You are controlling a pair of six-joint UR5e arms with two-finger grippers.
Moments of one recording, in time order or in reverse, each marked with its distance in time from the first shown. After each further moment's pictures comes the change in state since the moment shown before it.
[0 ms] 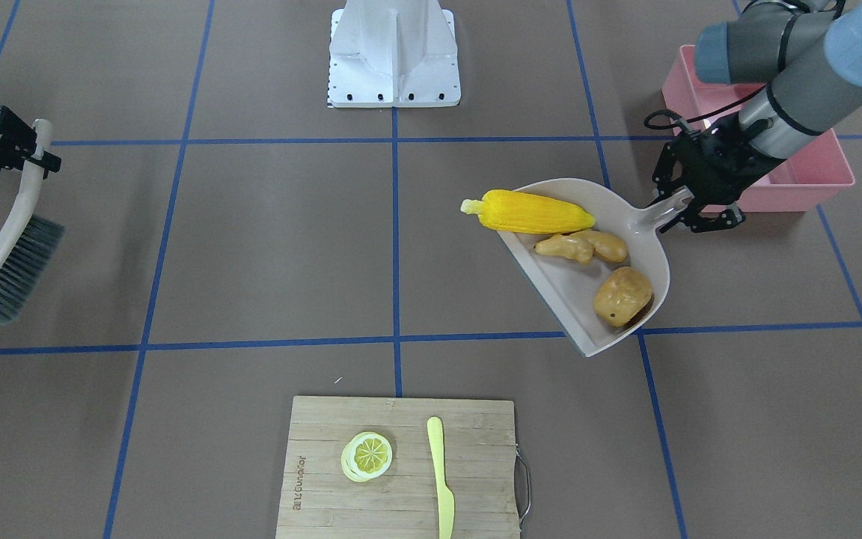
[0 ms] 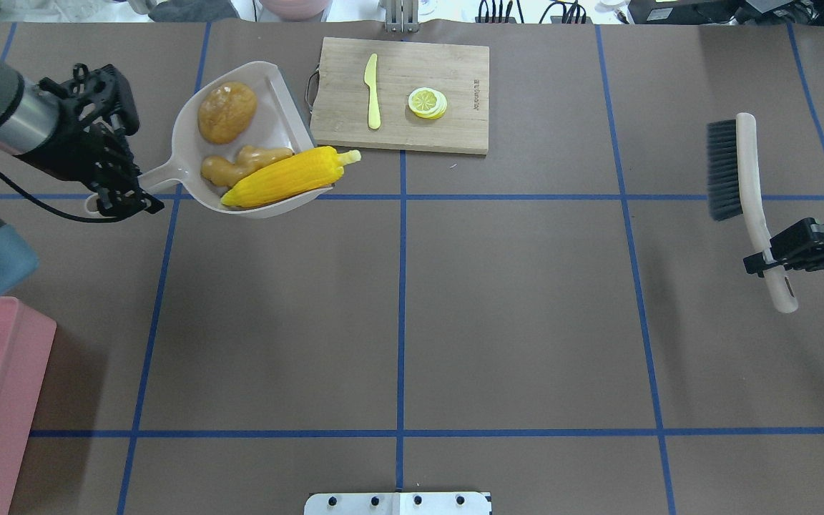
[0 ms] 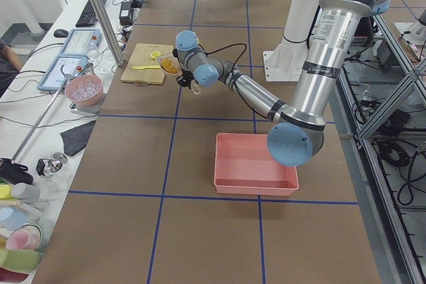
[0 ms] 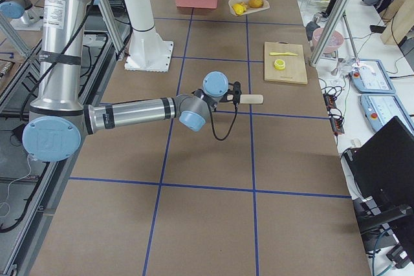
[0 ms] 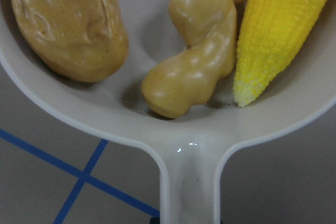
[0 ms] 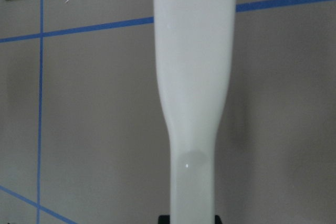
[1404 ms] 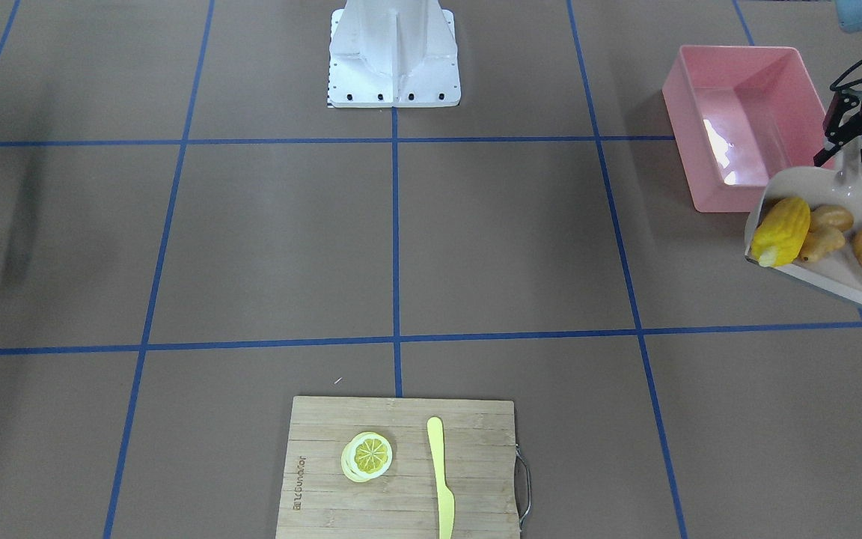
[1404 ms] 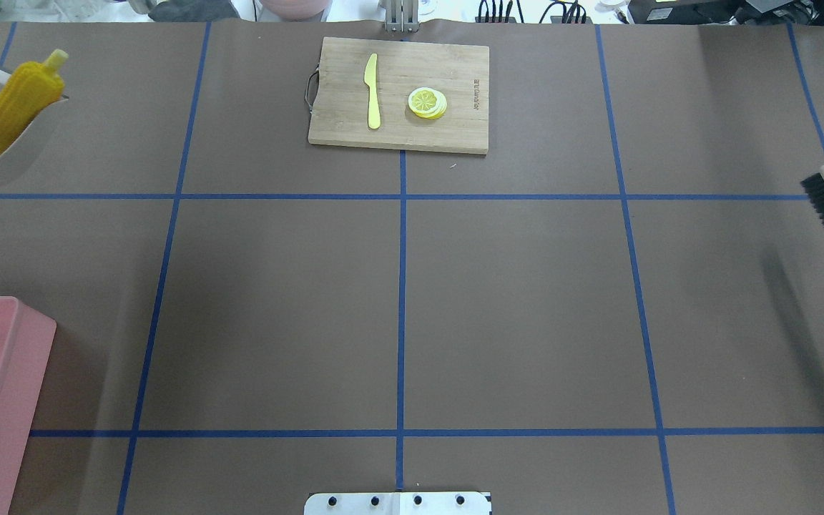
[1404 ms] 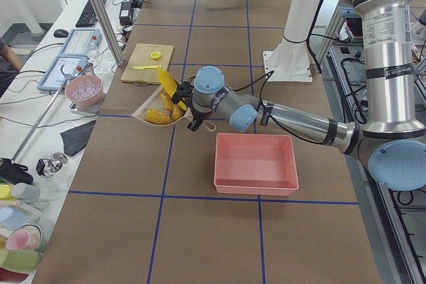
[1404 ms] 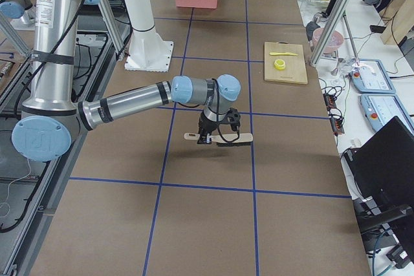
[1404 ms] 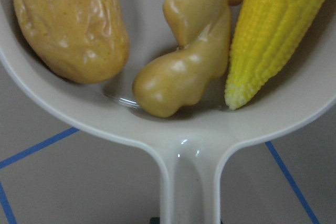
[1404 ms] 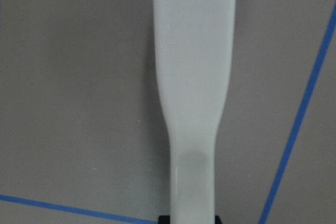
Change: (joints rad) left arm -0.278 0.421 -0.059 -0.250 -0.049 -0.386; right arm 0.091 -0.006 0.181 -1.258 -0.339 -0.953
